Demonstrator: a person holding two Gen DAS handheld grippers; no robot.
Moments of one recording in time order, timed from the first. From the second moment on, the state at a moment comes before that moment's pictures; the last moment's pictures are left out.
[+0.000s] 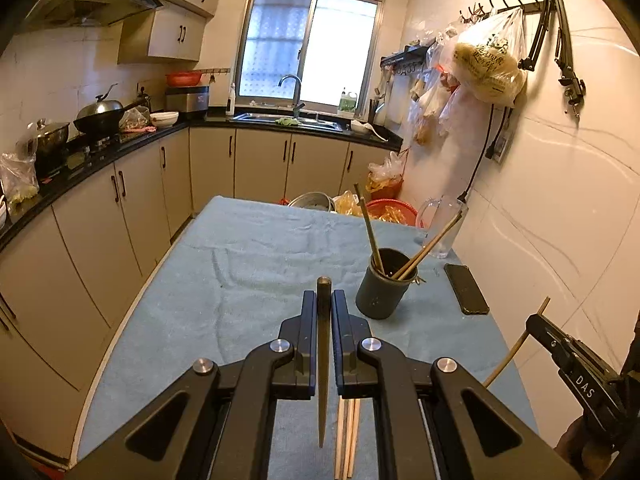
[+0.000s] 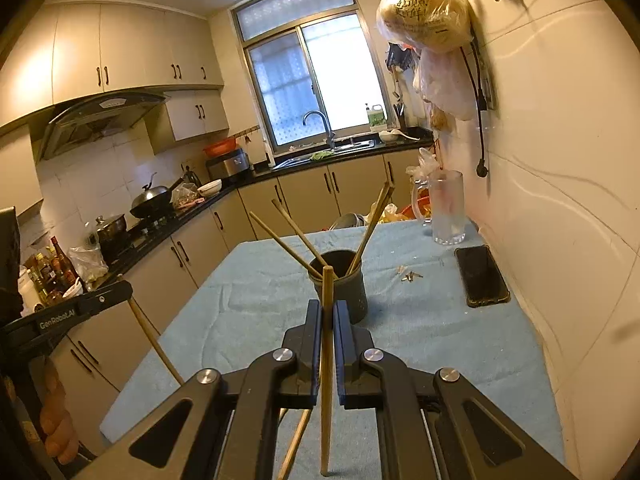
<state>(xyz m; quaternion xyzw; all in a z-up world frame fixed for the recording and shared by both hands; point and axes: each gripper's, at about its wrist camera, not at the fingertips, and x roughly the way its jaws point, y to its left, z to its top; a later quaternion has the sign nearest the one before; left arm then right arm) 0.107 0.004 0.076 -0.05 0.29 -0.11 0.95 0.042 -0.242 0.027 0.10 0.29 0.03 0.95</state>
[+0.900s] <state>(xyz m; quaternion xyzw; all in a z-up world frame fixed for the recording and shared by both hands) 0.191 -0.053 0.173 -0.06 0.22 -0.16 0.96 0.135 -0.270 0.103 0.12 0.20 0.02 0.97</state>
